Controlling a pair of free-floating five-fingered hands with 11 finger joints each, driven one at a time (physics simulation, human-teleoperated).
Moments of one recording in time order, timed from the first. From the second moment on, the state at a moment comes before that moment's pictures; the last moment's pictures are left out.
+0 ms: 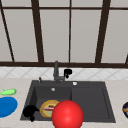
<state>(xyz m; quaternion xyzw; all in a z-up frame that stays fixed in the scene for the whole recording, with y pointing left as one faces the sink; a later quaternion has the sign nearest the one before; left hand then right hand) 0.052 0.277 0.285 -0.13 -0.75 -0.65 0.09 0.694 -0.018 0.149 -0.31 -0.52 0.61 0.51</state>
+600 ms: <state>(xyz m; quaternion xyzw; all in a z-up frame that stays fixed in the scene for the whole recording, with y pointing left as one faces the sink) 0.052 0.277 0.285 -0.13 -0.75 -0.65 0.09 0.672 -0.034 0.124 -0.34 -0.62 0.51 0.49</state>
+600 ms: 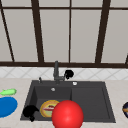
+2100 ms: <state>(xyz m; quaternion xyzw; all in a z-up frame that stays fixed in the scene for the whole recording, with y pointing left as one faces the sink) 0.052 0.277 0.285 -0.13 -0.75 -0.65 0.09 0.664 0.008 0.136 -0.54 -0.50 0.55 0.40</state>
